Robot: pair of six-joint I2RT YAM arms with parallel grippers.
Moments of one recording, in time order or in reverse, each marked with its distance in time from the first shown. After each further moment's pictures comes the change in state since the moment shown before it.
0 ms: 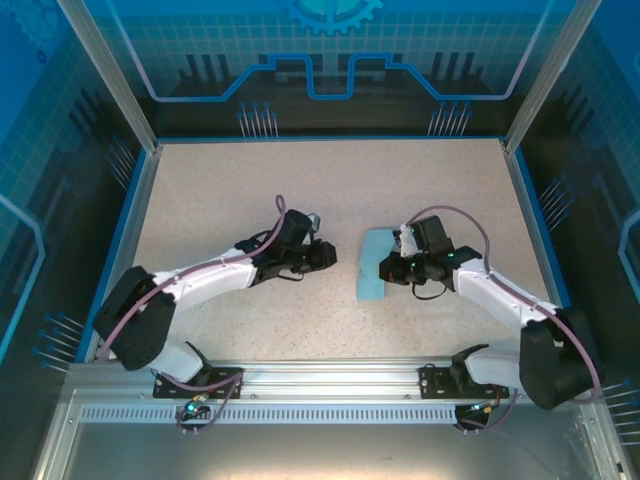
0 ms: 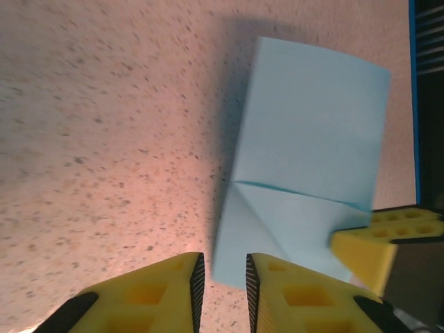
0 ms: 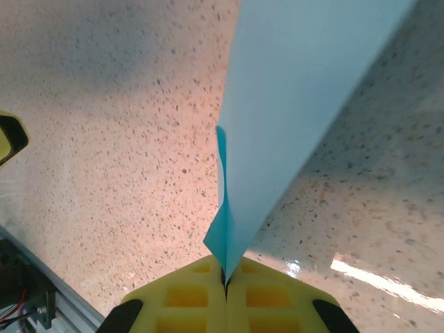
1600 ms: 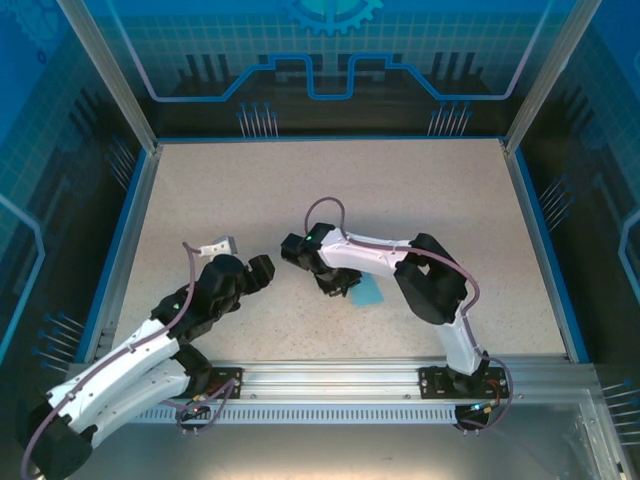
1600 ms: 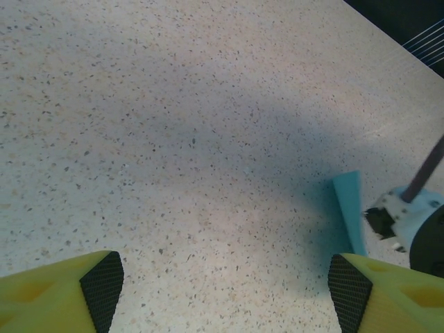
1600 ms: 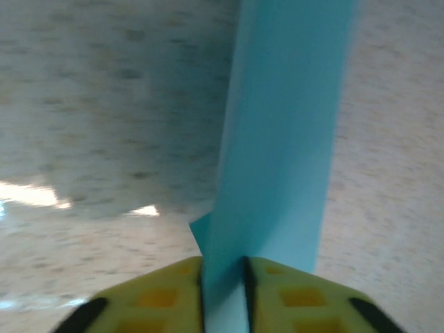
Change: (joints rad) left arm 0.063 -0.770 -0.373 -0.295 -0.482 -0.032; right arm 0.600 0.844 0.873 -0.766 0.729 0.166
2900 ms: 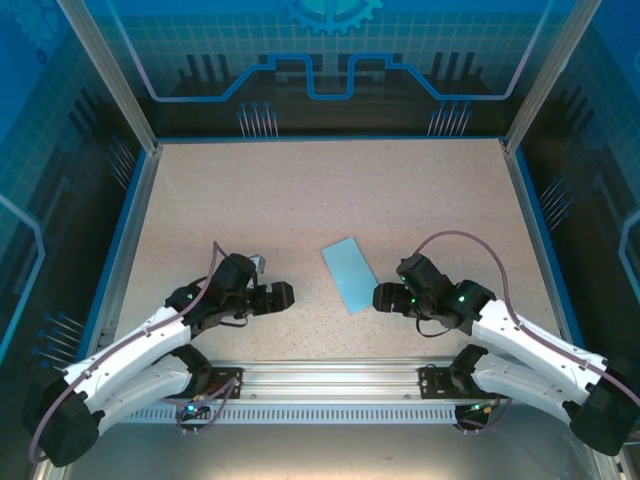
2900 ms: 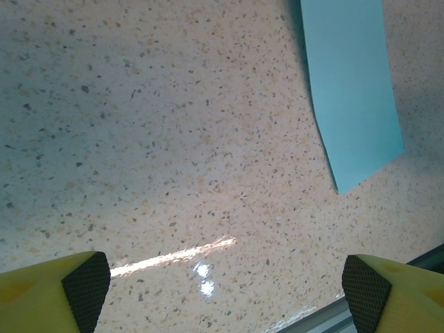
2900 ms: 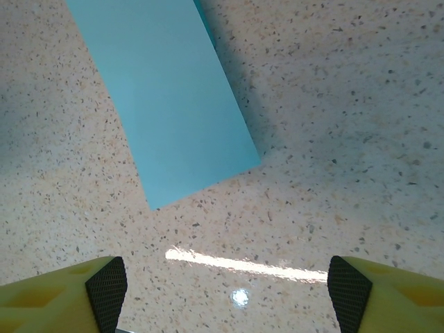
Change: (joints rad) left arm 0.006 0.151 0.010 -0.095 0.457 0.090; right arm -0.239 -1.189 -0.984 0.529 -0.291 0.179
